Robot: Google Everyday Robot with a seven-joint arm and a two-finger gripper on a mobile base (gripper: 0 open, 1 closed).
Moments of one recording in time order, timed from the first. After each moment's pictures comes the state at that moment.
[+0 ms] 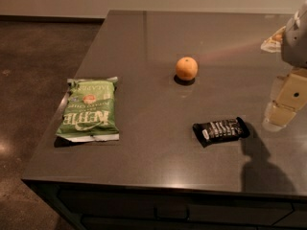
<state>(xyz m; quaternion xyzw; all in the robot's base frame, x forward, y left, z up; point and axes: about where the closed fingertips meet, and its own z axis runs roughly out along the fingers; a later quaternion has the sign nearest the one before) 0.438 -0.217 0.976 -0.60 0.78 -0.03 0.16</state>
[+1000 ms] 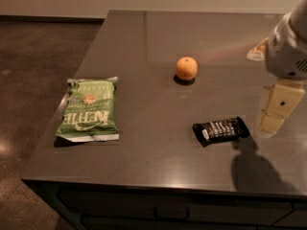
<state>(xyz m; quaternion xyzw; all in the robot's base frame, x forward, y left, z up) 0.443 -0.204 0.955 -0.64 0.76 -0.04 0.14</state>
